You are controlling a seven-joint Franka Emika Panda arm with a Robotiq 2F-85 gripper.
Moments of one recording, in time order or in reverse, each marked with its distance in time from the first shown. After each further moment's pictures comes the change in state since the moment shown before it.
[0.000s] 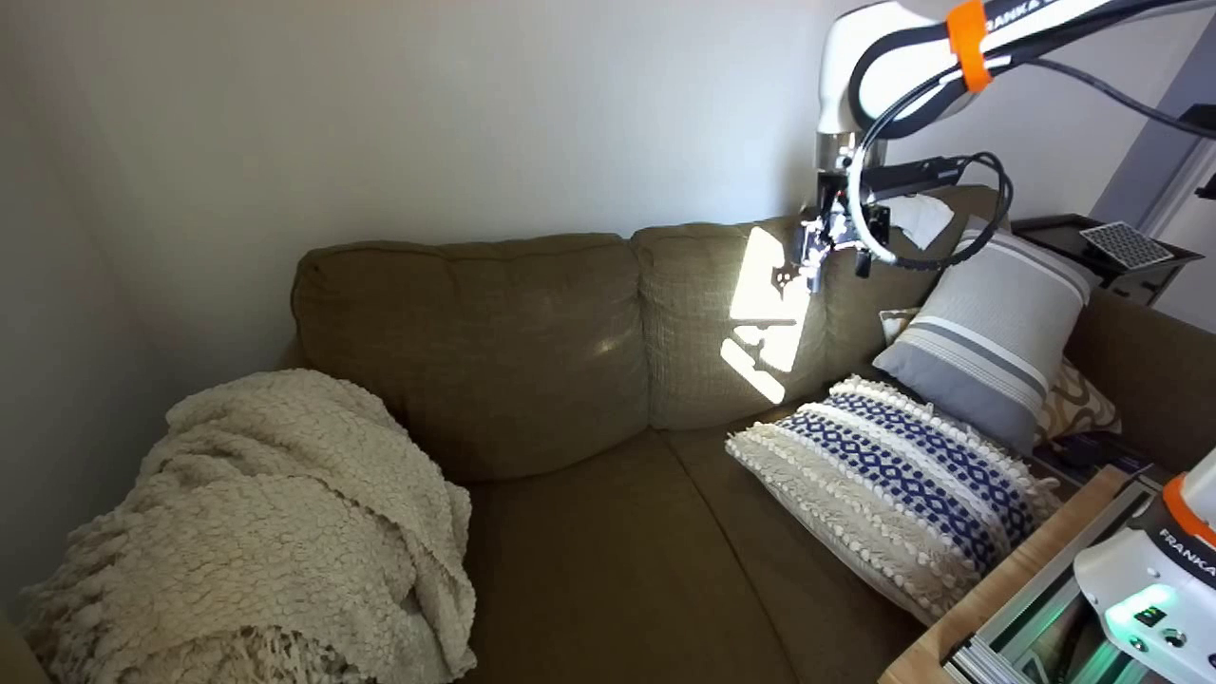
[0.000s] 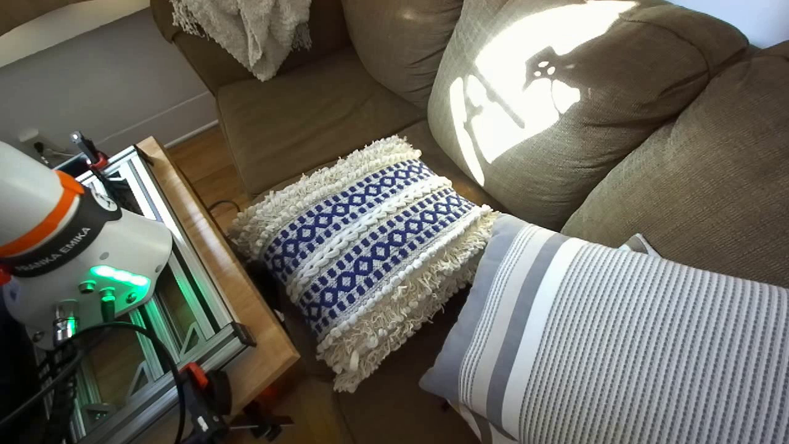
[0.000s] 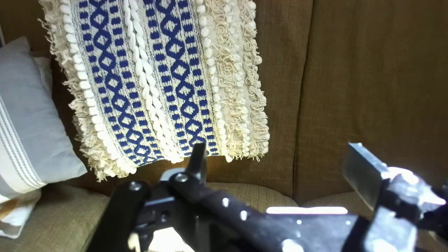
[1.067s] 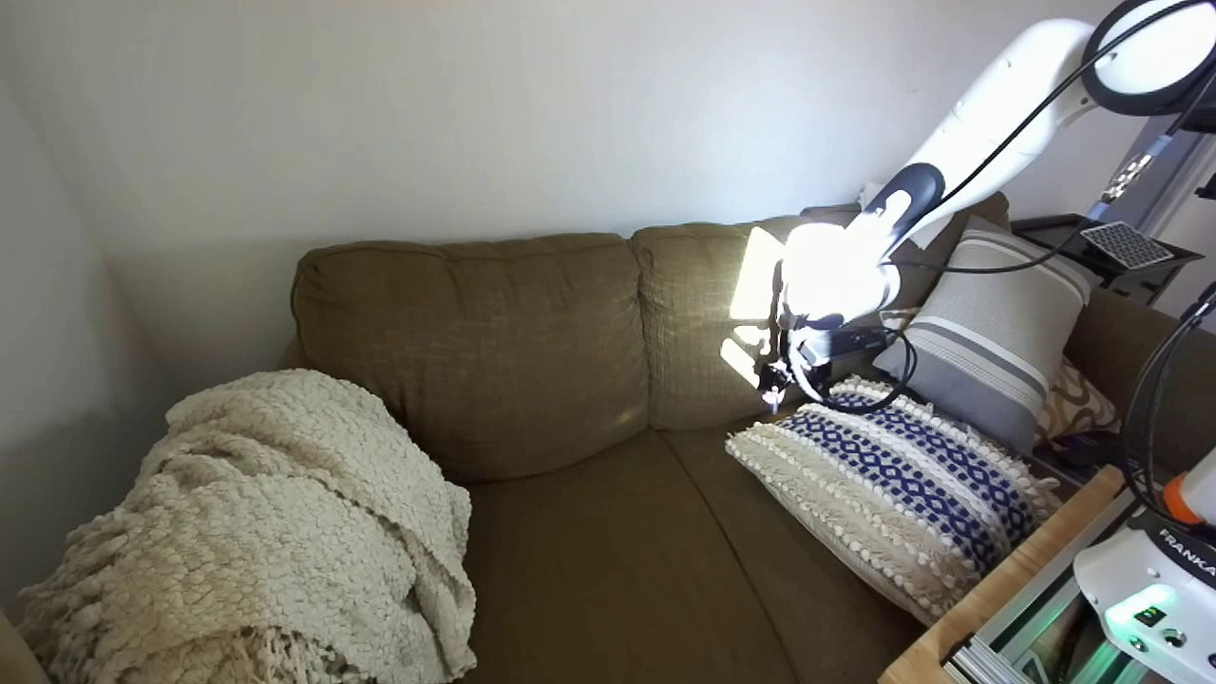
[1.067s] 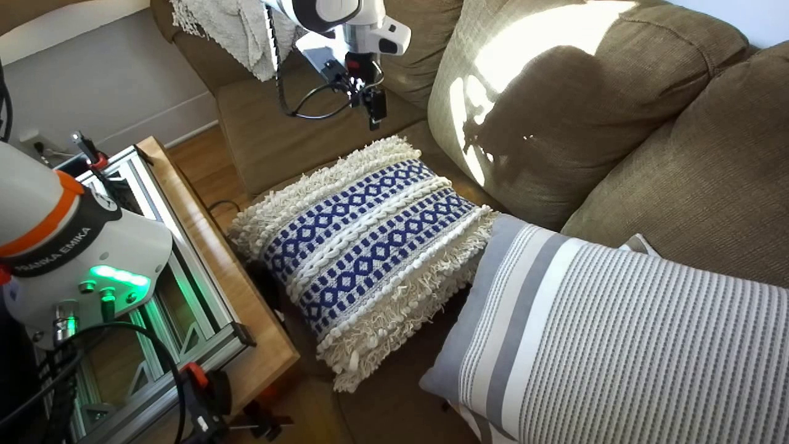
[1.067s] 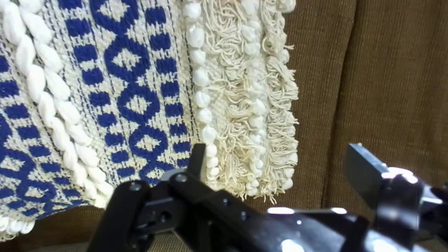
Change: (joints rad) arm -0.019 0.653 -0.115 0.050 0.057 0.618 -0.207
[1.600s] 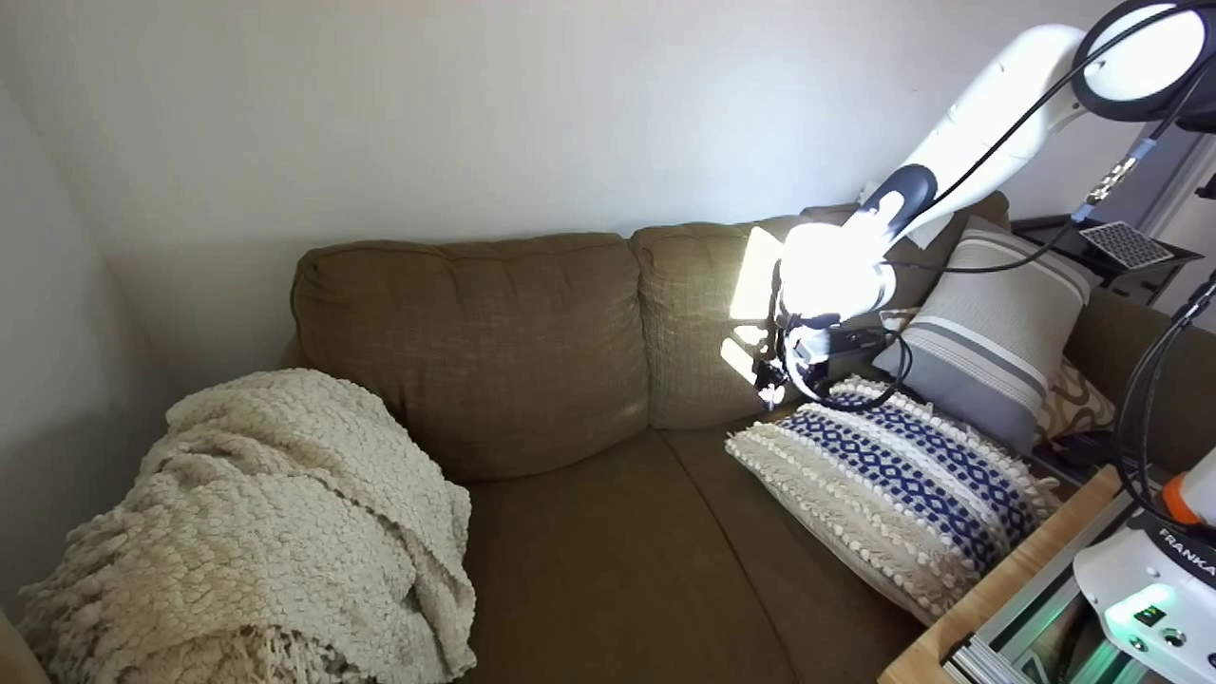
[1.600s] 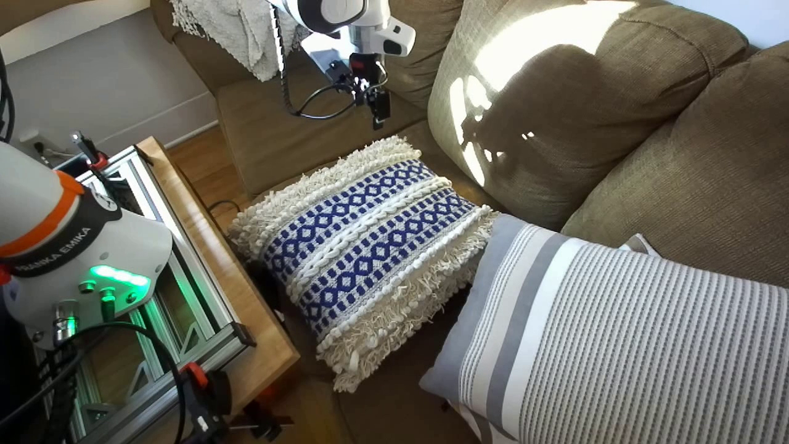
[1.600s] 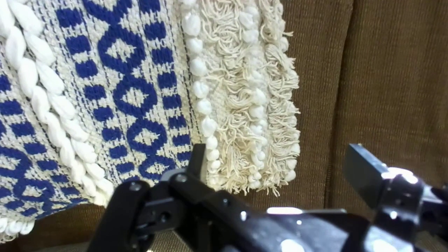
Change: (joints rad) arm -0.001 0.021 -0.006 0.029 0.025 0.002 -0.001
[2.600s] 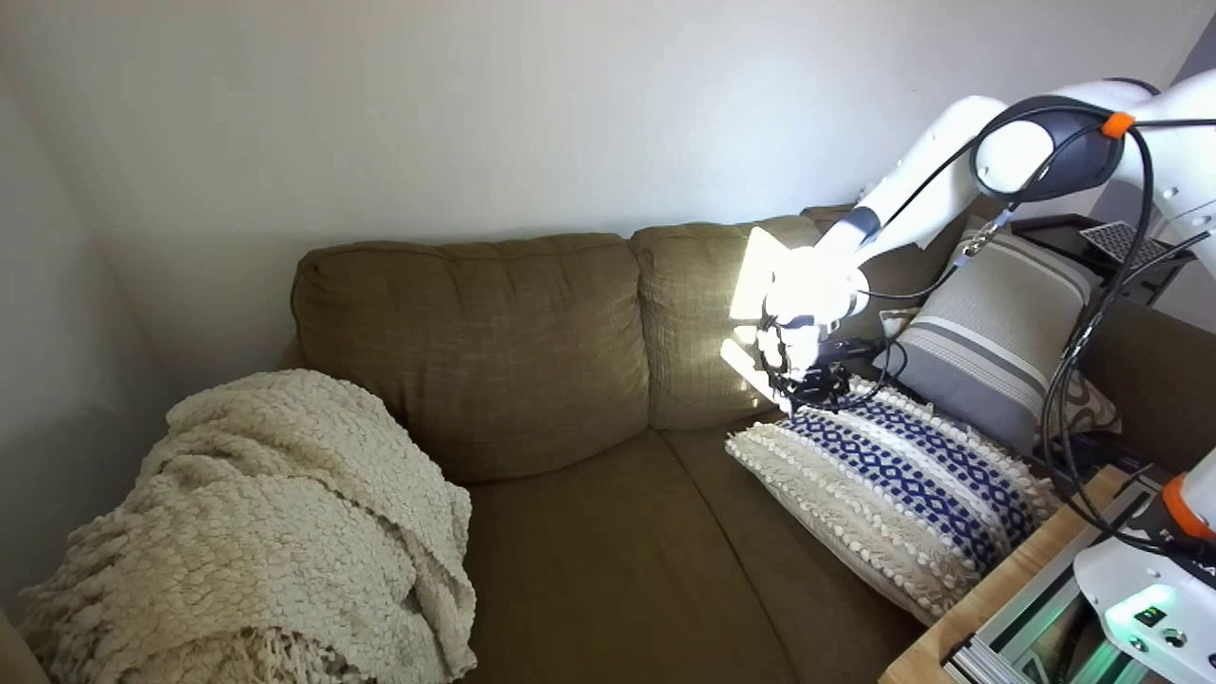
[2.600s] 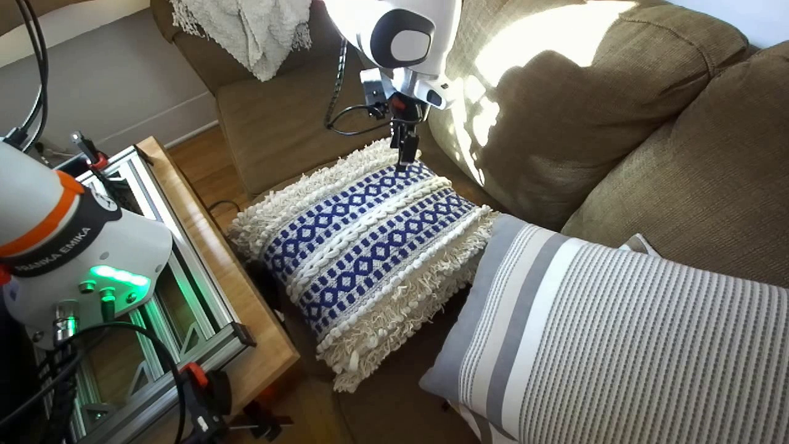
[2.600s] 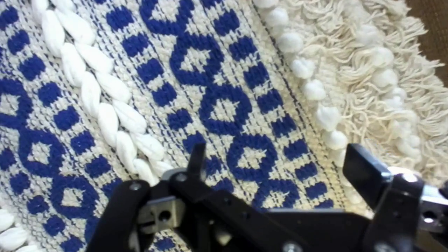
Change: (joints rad) arm 0.024 0.297 -0.173 0.364 0.063 -0.336 0.226
